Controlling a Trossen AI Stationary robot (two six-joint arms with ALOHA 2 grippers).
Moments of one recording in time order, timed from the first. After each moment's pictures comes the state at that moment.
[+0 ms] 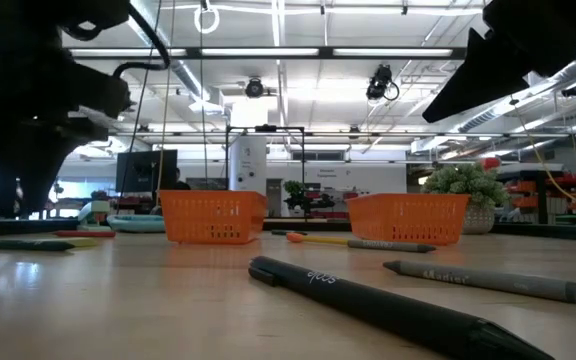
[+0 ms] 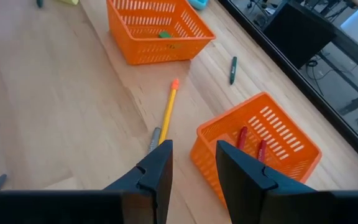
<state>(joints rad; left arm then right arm) -0.42 1.46 0.82 -0.85 -0.09 -0.41 0.67 1.69 1.05 -0.77 1.02 0.98</state>
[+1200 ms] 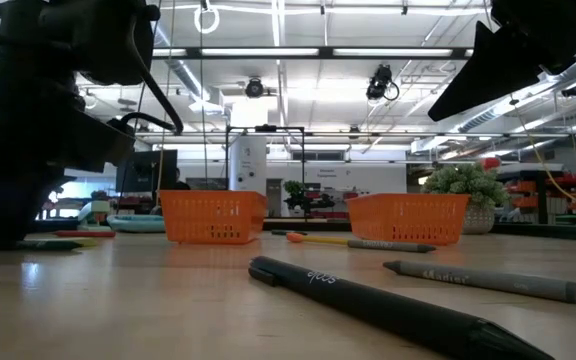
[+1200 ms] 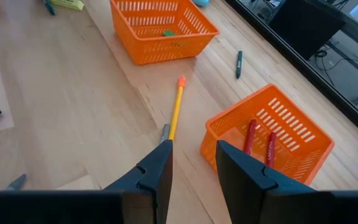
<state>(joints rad) -0.35 1.65 0.82 -0.80 -0.03 -0.44 0.70 1.69 1.05 -0.77 1.00 1.05</state>
